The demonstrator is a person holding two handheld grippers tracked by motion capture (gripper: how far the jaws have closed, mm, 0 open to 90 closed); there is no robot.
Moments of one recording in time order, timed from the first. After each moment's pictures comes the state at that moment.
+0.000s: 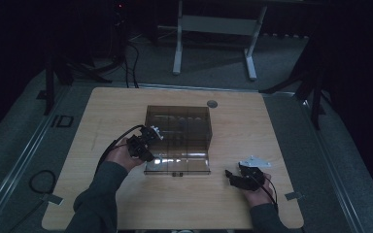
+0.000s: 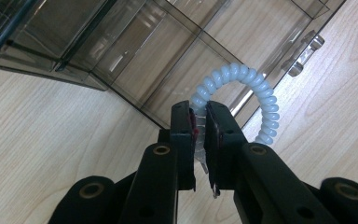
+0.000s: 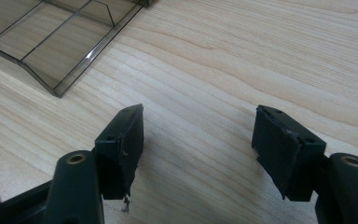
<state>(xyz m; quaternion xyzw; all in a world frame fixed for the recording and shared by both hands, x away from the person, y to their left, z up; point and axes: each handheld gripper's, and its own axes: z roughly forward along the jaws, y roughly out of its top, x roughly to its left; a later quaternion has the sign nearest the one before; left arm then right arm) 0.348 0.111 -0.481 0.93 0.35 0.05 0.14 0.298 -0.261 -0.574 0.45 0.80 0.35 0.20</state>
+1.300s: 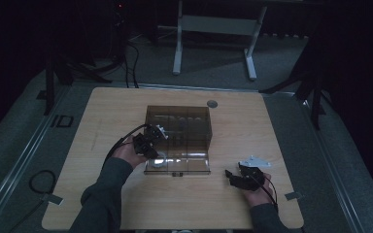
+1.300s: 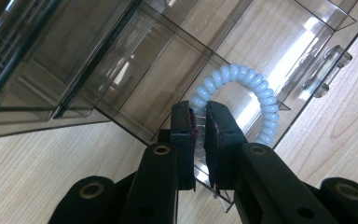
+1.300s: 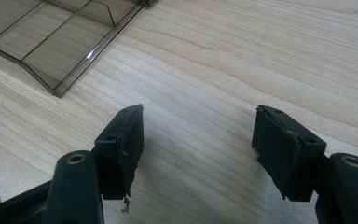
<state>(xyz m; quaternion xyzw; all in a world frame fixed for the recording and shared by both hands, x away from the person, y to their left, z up) 0.365 0.100 -0.496 0.94 0.32 0.06 0.14 0.298 -0.261 -0.574 0.45 0.80 0.35 0.20</state>
